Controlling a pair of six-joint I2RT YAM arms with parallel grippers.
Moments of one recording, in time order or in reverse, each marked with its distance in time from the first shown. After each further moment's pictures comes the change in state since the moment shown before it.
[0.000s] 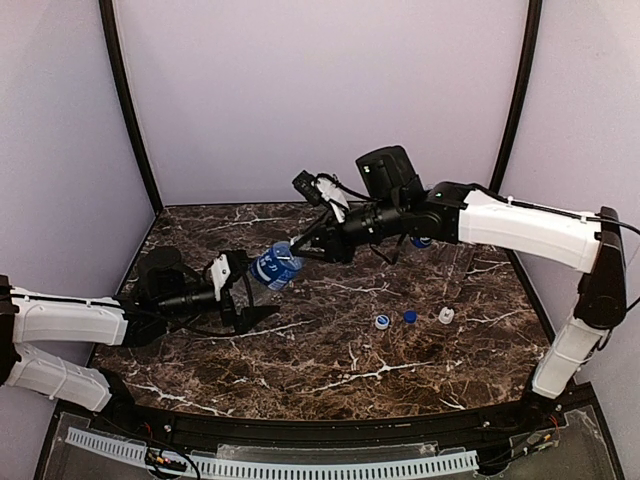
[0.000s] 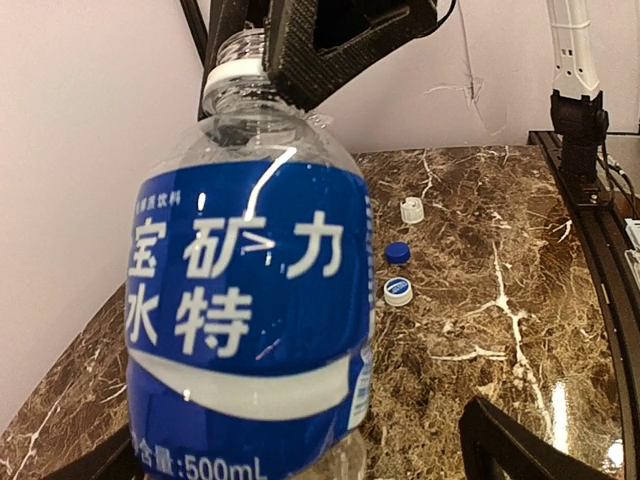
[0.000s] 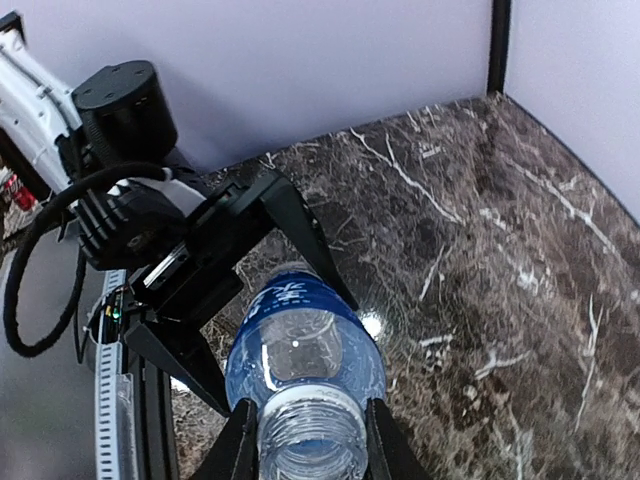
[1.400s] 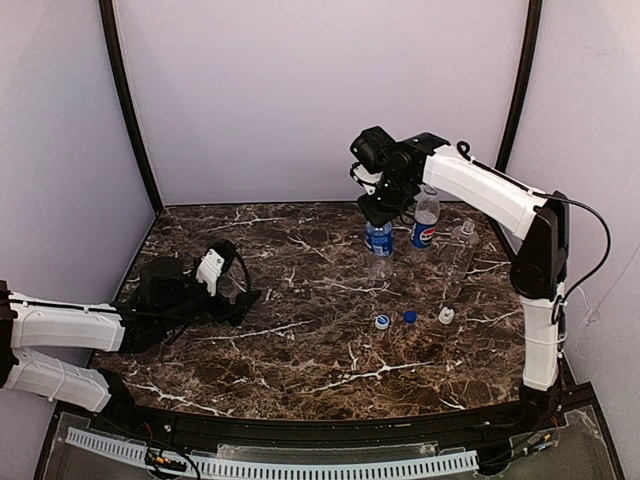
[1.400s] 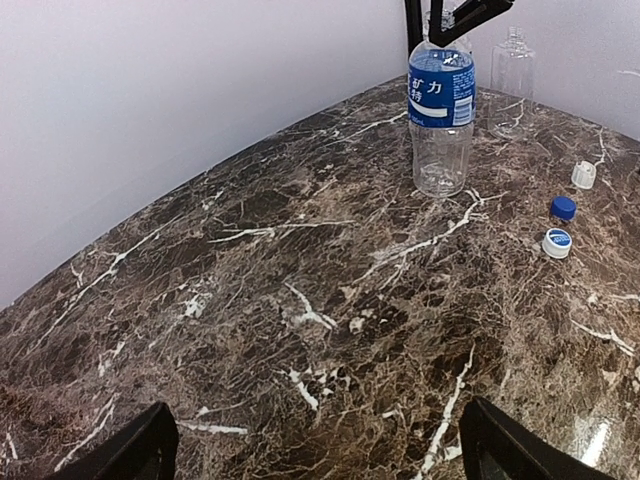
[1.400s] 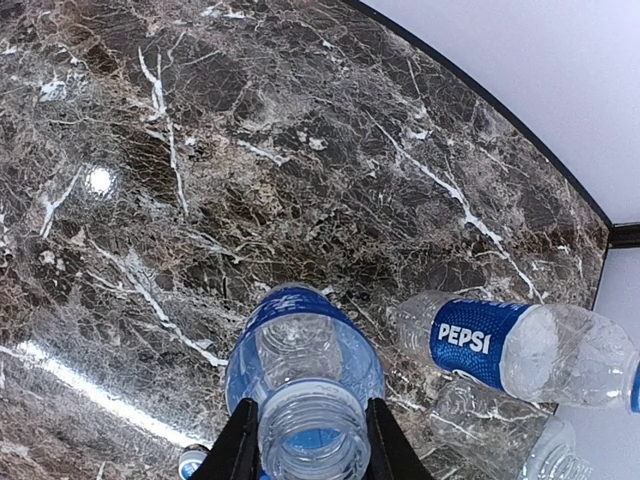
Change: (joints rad) left arm 0.005 -0.027 -0.052 -0.093 -0.486 -0.197; right arm -0.203 0.397 0.647 -0.840 0.760 0.139
